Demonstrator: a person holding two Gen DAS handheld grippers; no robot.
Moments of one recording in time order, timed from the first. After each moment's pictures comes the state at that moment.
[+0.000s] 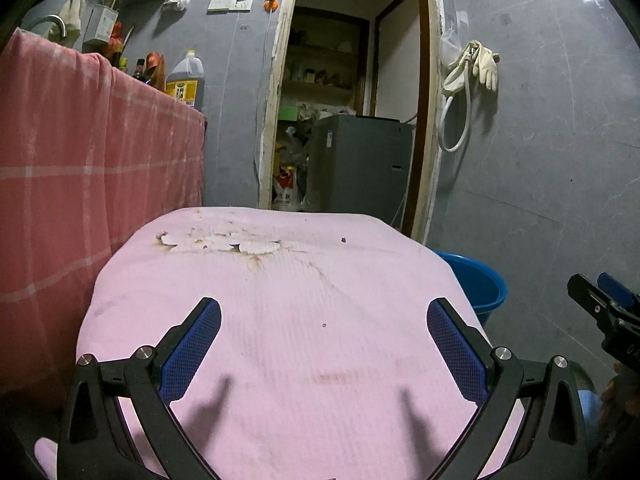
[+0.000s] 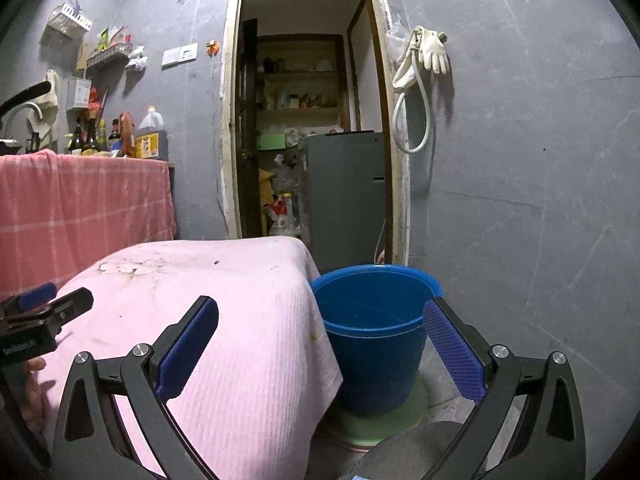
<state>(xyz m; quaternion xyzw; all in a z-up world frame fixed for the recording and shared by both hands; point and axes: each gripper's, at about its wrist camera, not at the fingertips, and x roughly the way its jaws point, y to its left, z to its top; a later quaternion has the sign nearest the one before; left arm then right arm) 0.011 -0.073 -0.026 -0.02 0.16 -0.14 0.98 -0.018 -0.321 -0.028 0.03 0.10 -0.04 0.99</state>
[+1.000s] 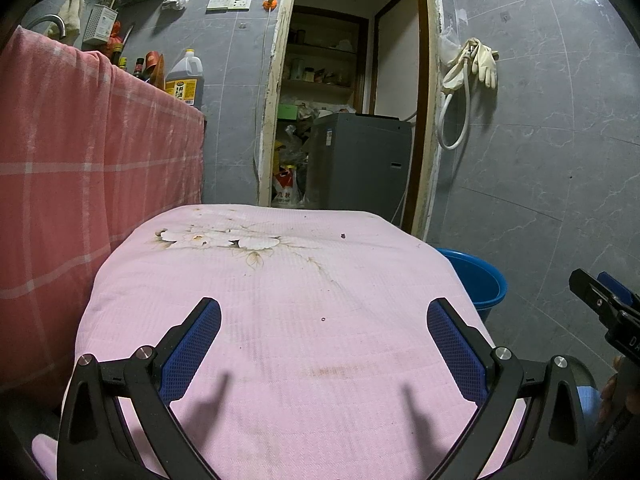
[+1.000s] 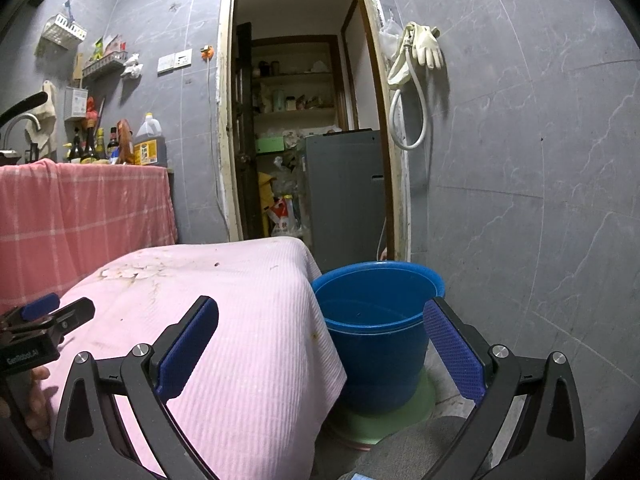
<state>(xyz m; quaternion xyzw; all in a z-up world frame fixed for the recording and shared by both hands) 0.012 -0.069 -0.030 -0.02 0.16 -0.15 0.98 -0.020 -0.328 -0.030 0.05 0.10 -0.04 0.99</state>
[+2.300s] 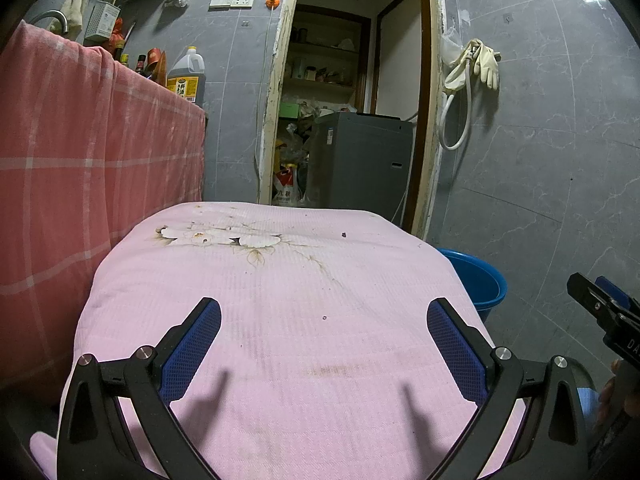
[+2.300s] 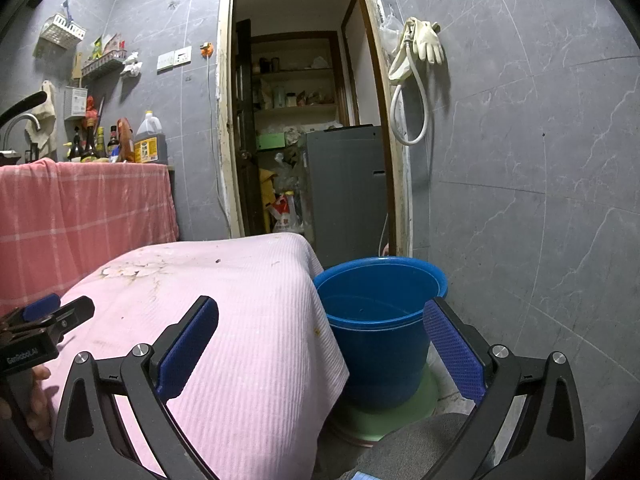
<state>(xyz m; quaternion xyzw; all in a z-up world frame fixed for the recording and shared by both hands) 0.011 -0.070 -0.031 -0.02 0.16 -0.15 0.98 -0.020 -0.325 -0.030 0.05 0.10 -0.04 0.99</state>
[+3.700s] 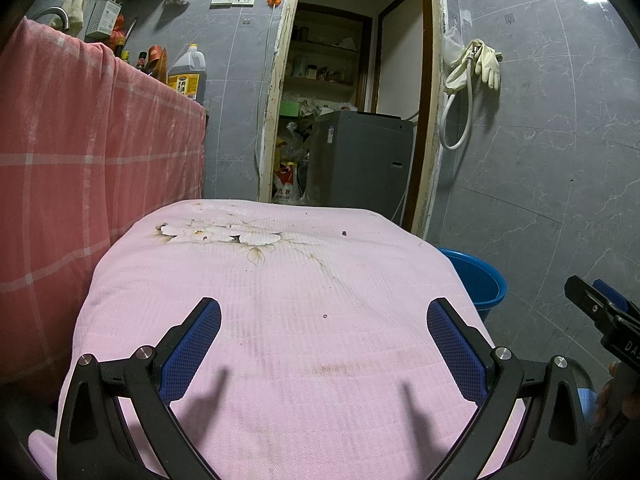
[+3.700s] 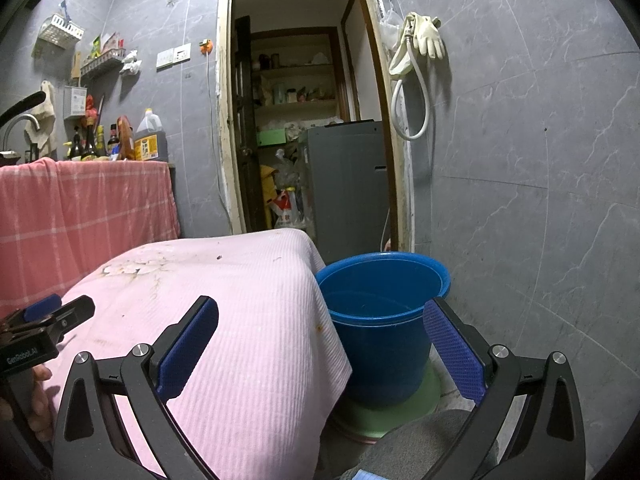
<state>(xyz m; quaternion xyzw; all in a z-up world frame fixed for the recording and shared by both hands) 0.011 -0.073 -0.031 -0.02 0.16 -0.14 0.98 -0.022 -0.321 -0.029 0.05 0.10 -0.04 0.99</state>
